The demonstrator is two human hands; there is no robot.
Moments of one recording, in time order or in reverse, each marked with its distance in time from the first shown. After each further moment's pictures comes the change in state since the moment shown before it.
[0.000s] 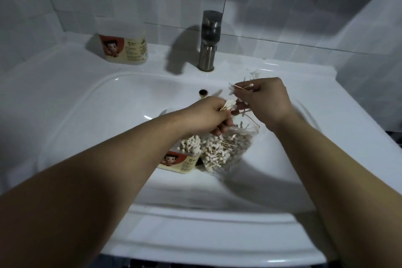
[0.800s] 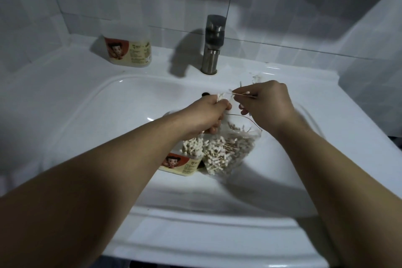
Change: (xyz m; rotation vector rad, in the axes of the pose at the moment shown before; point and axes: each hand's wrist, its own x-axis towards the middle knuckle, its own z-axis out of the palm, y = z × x) left_hand 0.005 0.001 -0.004 -0.238 0.130 -0.088; right_hand -0.008 -0.009 0.001 -0.290 -0.033 -0.153
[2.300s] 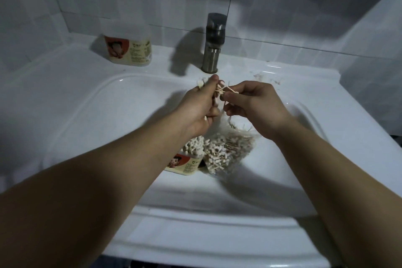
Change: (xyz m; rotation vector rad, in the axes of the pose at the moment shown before) left_hand 0.003 0.012 0.001 -0.724 0.221 -0.072; right_hand -0.006 -0.012 0.013 0.691 -0.195 0.128
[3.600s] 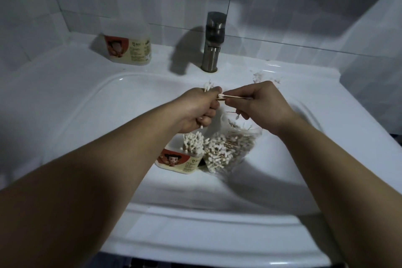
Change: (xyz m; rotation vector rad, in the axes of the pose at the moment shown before) left_hand 0.000 0.008 -0.013 0.424 -0.165 -0.073; right_hand -0.001 -0.003 -0.016 -0.492 -0.026 -0.068
